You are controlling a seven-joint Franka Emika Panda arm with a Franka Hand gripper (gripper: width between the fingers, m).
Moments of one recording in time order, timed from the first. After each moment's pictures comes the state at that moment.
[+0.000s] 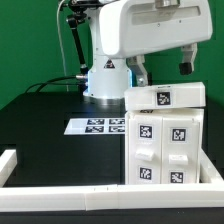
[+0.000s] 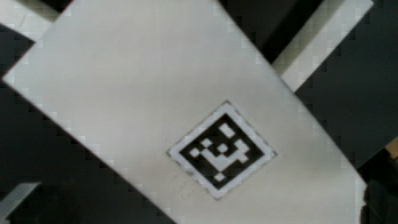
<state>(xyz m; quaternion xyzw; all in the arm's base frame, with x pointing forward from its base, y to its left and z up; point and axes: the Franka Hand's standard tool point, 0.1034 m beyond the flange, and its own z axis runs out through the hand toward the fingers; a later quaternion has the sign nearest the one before) 0.608 0.075 0.187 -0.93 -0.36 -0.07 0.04</state>
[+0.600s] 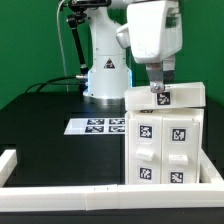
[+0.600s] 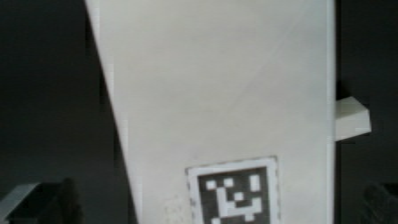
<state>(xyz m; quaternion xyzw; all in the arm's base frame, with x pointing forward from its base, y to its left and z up) 0.605 0.071 0.173 -0.81 -0.59 -0.05 0.00</state>
